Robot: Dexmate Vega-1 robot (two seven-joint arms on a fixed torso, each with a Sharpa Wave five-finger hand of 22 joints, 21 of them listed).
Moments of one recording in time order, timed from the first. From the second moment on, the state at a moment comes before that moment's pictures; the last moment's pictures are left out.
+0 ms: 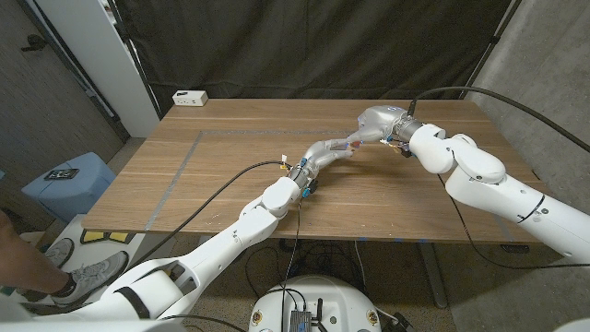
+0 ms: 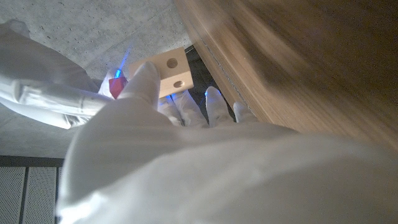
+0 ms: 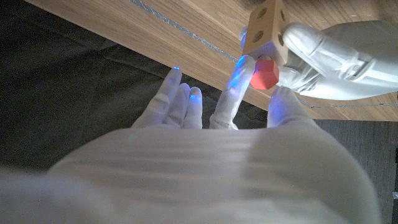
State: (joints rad) left arm 0.71 0.25 0.73 -1.20 -0.21 -0.36 0.07; left_hand 0.99 0.09 0.32 -0.15 0.18 0.81 -0.18 0.19 0.19 0.78 -0.21 0.21 0.39 0.42 -0.05 0.21 0.18 0.09 0.13 0.19 0.18; right arm -0.80 -0.95 -0.56 -2.12 -0.60 -0.39 0.21; right_hand 0.61 -0.11 0.39 -0.10 0.17 1.05 0.00 0.88 0.33 0.44 0.11 0.29 0.27 0.38 0.04 0.24 0.24 0.66 0.05 0.20 0.17
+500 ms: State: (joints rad) left arm 0.72 0.26 0.73 -1.22 -0.21 -0.35 0.07; left_hand 0.99 0.09 0.32 -0.15 0.18 0.81 -0.17 0.19 0.19 0.78 -0.21 0.21 0.39 0.42 -0.05 0.21 0.18 0.09 0.13 0.19 0.18; right arm -0.80 -0.93 -0.57 -2.12 -0.63 -0.43 0.18; right_hand 0.60 -0.10 0.38 -0.10 0.17 1.14 0.00 0.90 0.30 0.49 0.11 0.31 0.26 0.42 0.02 0.26 0.24 0.69 0.04 0.20 0.17
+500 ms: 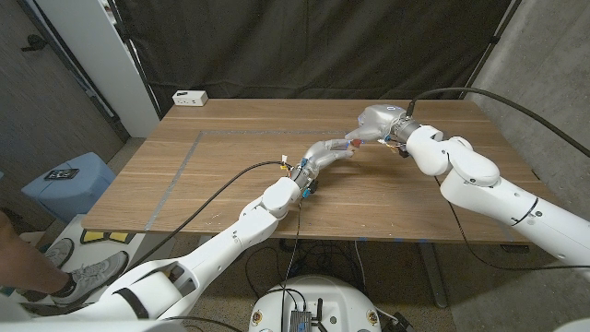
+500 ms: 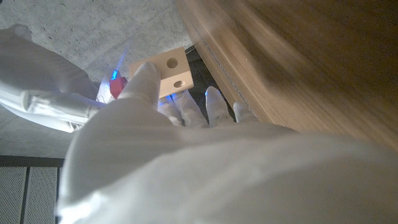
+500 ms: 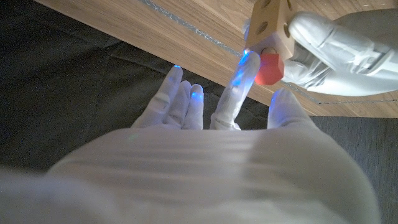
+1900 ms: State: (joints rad) left arm 0.74 0.27 0.72 -1.25 -0.20 -0.35 0.09; left_hand 0.99 0.09 0.32 -0.15 0.18 0.81 -0.18 0.19 0.18 0.78 -0.21 0.21 0.39 0.42 -0.05 0.21 0.18 0.09 0.13 0.19 0.18; right arm -0.83 -0.99 -0.53 -2.20 -0.59 -0.39 0.21; right_hand 0.54 -0.09 0.33 -0.13 0.18 0.67 0.02 0.69 0.22 0.33 0.16 0.24 0.27 0.33 0.11 0.20 0.22 0.59 0.11 0.18 0.17
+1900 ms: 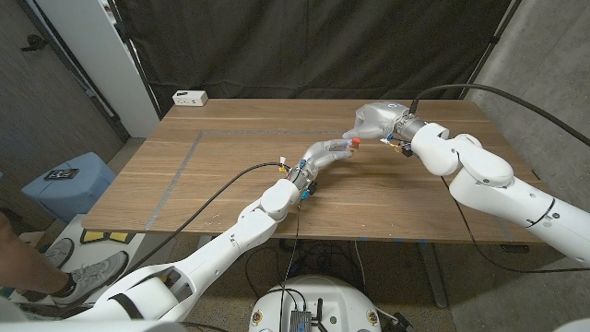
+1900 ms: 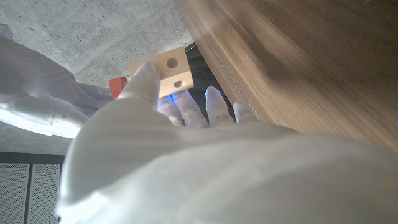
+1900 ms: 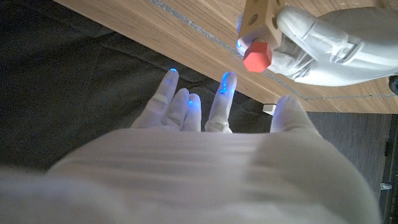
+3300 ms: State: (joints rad) left arm 0.74 0.27 0.72 -1.24 -0.21 -0.35 0.09; left_hand 0.99 0.09 0.32 -0.15 0.18 0.81 -0.17 0.19 0.18 0.78 -0.21 0.21 0.39 0.42 -0.05 0.21 0.18 0.10 0.13 0.19 0.18; right arm -0.84 -1.04 -0.49 -2.19 -0.60 -0.31 0.26; right_hand 0.68 -0.09 0.40 -0.18 0.20 0.56 0.02 0.59 0.20 0.24 0.16 0.22 0.29 0.25 0.12 0.19 0.20 0.53 0.13 0.18 0.17
